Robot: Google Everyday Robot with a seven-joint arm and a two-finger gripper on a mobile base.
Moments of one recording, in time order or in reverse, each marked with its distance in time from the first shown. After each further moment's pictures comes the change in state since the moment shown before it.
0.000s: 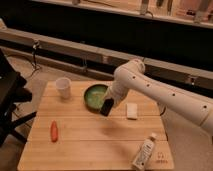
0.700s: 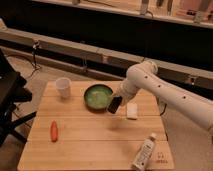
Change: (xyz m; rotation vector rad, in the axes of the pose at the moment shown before) arm 0.029 0.018 -0.002 0.028 0.006 0.049
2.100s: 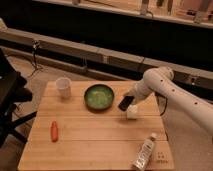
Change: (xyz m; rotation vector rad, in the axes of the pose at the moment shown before) arm 0.061 0.051 0.011 0.060 0.031 0.111
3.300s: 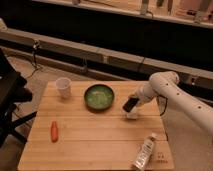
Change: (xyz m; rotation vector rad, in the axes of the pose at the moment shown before) arm 0.019 0.023 0.009 0.006 0.010 0.045
